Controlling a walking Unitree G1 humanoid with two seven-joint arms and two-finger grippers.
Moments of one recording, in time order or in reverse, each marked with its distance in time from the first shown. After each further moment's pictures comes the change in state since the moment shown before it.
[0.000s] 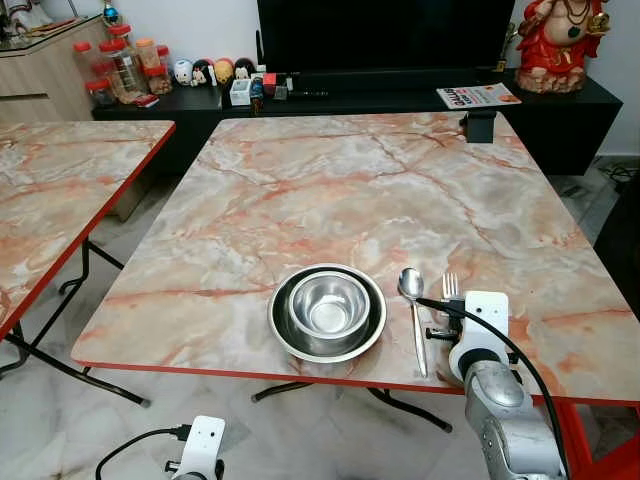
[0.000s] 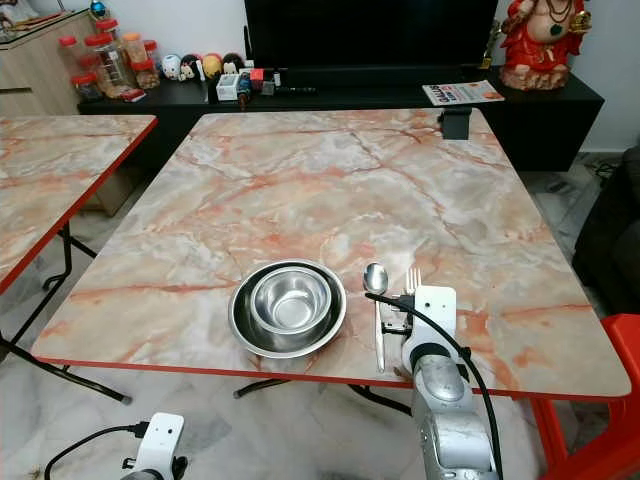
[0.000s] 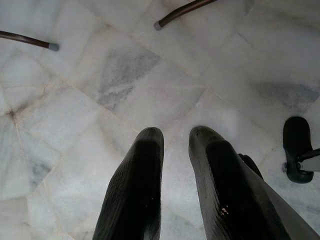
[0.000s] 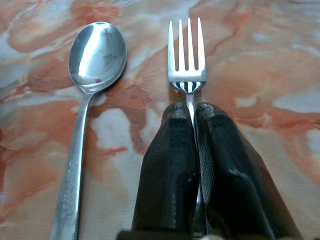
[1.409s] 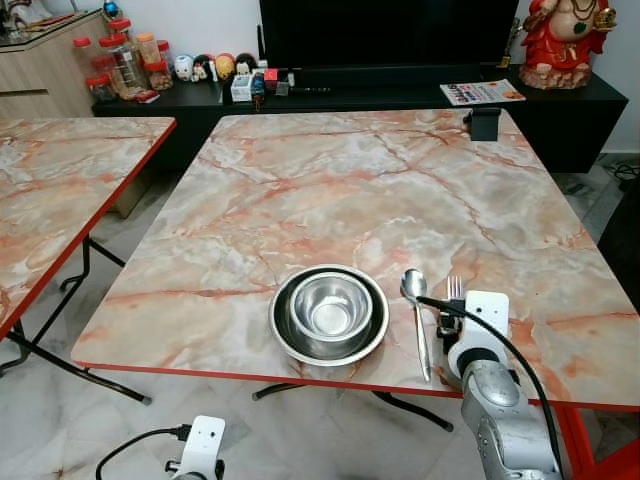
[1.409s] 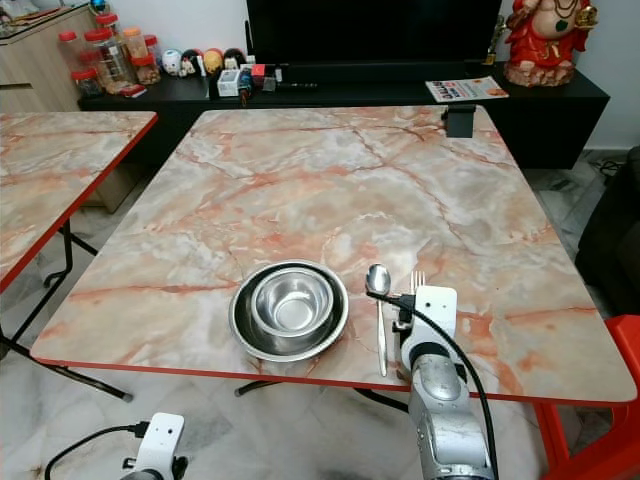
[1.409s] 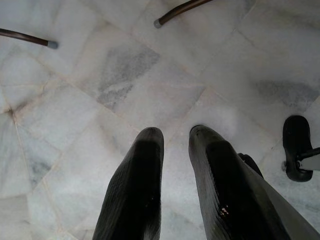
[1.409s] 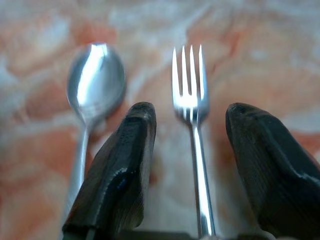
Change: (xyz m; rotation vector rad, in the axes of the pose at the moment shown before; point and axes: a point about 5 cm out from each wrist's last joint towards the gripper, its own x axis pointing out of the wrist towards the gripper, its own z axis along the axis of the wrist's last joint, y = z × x) left arm 0.000 0.000 0.000 0.001 0.000 -0.001; right arm 0.004 0.001 0.006 0.050 -0.094 -0.035
